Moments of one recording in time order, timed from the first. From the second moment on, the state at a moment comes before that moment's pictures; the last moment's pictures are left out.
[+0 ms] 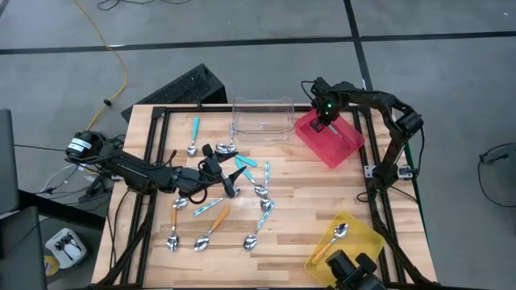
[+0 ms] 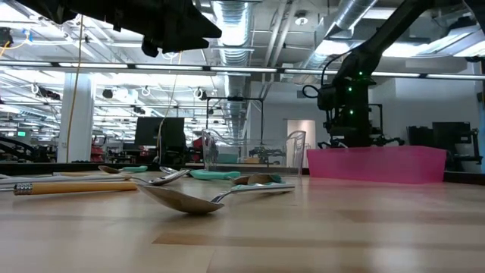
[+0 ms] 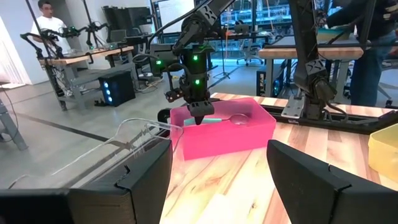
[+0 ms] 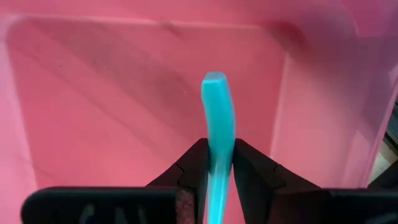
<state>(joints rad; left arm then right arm) -0.25 1.31 0.59 0.63 -0.81 0.01 -0.94 1.79 1.19 -0.84 0.10 -0.09</state>
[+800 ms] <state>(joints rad) -0.25 1.29 0.60 0.55 -0.73 0.03 -0.93 1.79 1.29 -0.97 0.01 -0.11</state>
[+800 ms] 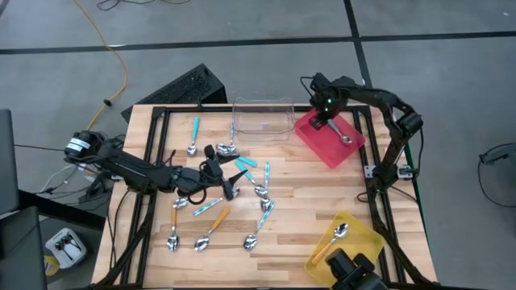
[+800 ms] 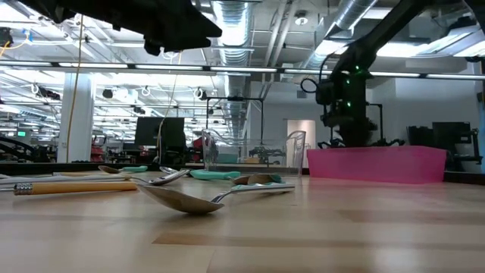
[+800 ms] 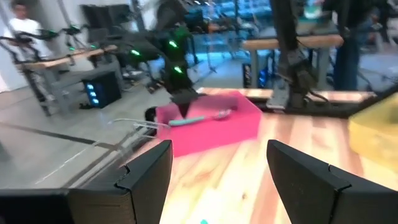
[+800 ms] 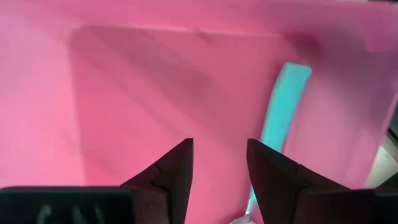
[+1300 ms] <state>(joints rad) -0.13 1.15 0.94 -0.55 -0.60 -0.24 -0.82 1.49 1.43 -1.08 -0.03 -0.07</state>
